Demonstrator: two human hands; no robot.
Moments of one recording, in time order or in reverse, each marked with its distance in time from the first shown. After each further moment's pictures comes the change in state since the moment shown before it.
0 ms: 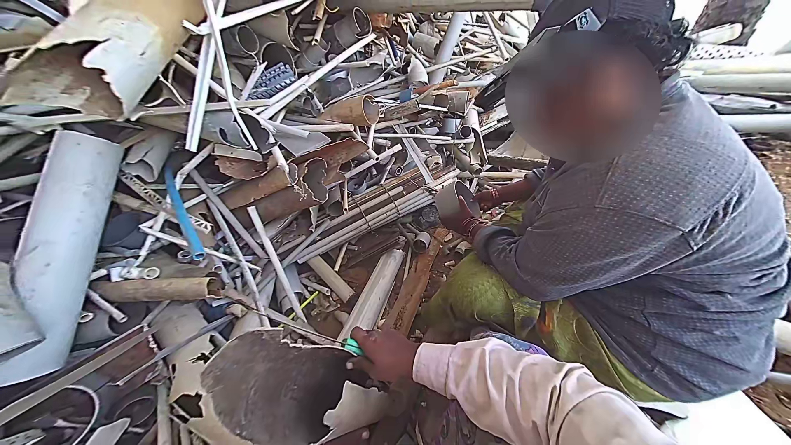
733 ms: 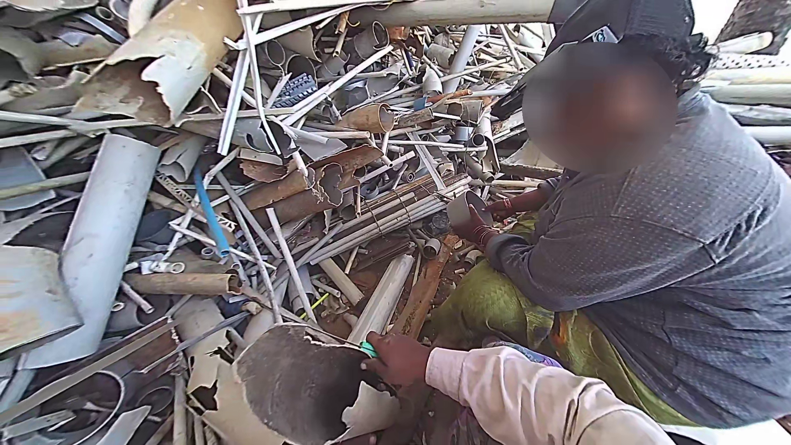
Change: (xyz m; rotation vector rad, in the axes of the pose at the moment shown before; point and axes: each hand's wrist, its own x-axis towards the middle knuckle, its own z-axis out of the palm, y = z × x) left_hand 0.001 -0.001 -0.008 0.006 -0.081 0.025; right_hand 0.001 0.003 0.001 0.021 -0.063 0.053
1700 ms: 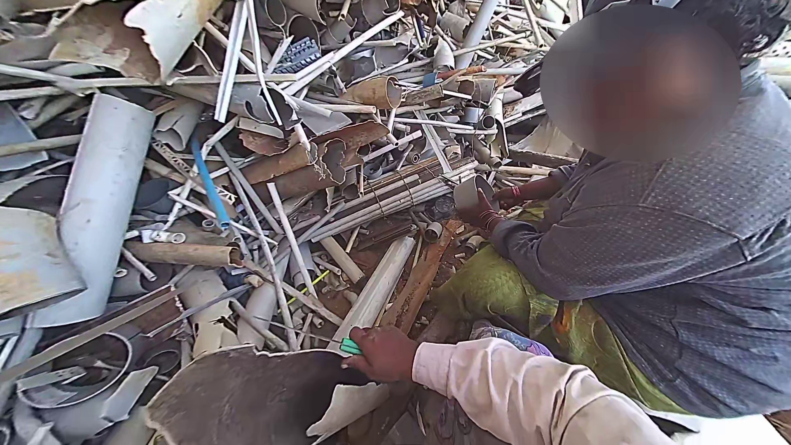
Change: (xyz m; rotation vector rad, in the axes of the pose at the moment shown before) left_hand -0.058 0.040 -0.019 -0.061 0.196 -0.352; right_hand 0.011 -0.022 0.025 -0.124 -0.029 -0.046
